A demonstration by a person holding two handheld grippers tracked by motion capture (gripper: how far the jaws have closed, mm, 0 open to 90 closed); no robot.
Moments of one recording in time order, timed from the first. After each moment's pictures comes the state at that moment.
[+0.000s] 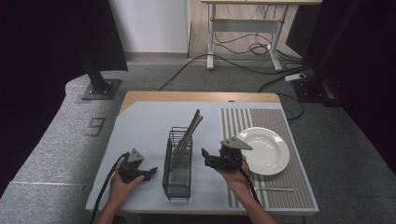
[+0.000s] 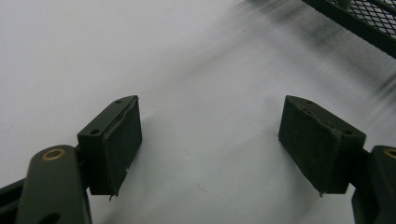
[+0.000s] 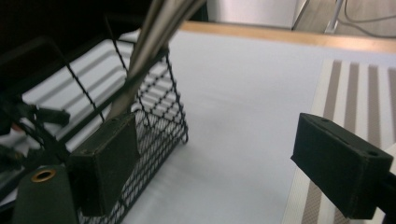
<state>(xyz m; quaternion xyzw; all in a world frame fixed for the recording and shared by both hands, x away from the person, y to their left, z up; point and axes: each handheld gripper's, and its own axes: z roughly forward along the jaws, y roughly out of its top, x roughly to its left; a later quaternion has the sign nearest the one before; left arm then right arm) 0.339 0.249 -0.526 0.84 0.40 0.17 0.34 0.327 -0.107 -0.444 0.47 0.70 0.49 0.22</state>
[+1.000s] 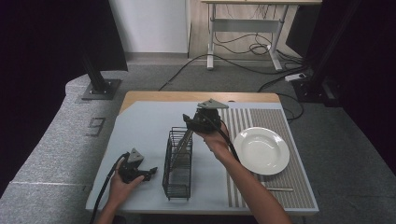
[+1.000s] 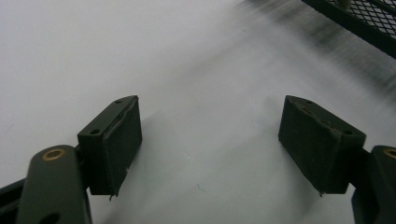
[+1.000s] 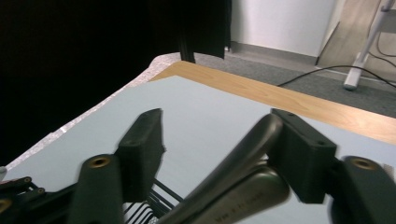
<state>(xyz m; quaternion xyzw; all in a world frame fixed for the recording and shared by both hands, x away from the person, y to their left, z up) 0.339 0.249 -0.526 0.84 0.40 0.17 0.34 0.417 -0.045 -0.384 0.41 0.72 0.51 0.21</state>
